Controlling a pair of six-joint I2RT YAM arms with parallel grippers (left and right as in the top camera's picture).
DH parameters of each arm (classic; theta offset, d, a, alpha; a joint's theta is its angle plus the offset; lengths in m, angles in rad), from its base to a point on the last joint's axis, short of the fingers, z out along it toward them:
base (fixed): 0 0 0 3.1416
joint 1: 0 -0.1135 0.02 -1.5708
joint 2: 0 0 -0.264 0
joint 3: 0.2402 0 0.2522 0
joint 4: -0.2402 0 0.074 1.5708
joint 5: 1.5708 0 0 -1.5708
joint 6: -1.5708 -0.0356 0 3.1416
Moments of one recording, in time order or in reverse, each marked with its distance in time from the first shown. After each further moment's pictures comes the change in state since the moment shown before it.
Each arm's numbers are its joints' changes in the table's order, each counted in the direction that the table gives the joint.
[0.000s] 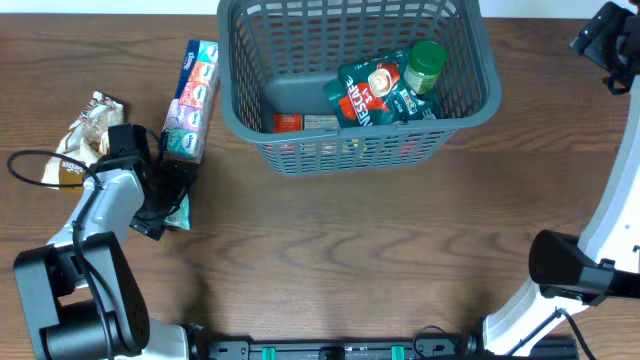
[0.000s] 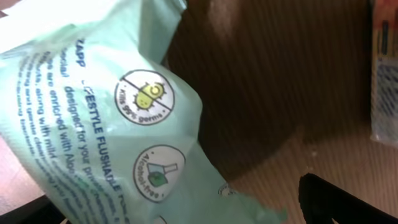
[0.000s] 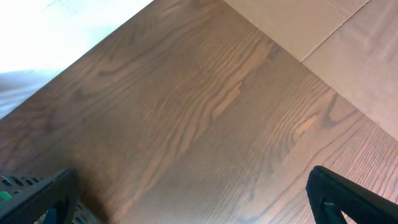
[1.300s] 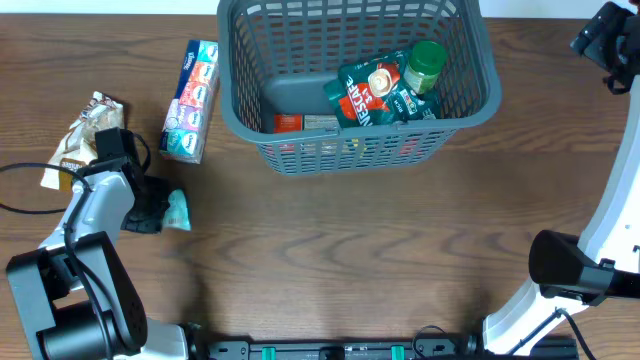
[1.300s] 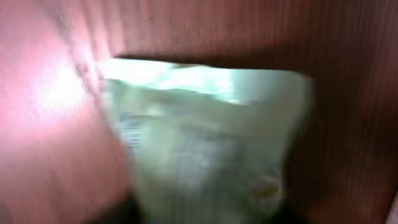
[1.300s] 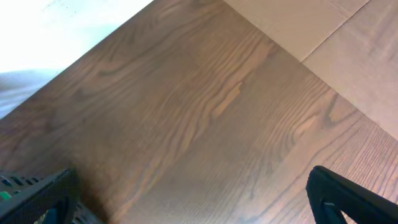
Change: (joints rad) left arm -0.060 0.000 -0.002 -0.039 -0.105 0.285; right arm 0.000 0.000 0.000 0.000 0.000 0.000
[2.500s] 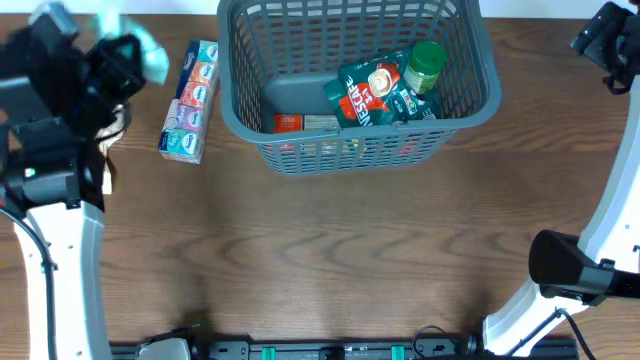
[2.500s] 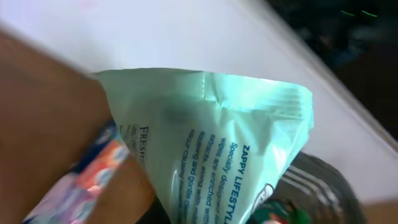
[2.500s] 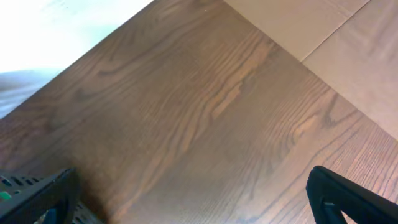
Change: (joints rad) left arm 0.103 0.366 0.465 0.300 0.435 -0.574; right arm 0.000 0.000 0.000 0.000 0.000 0.000
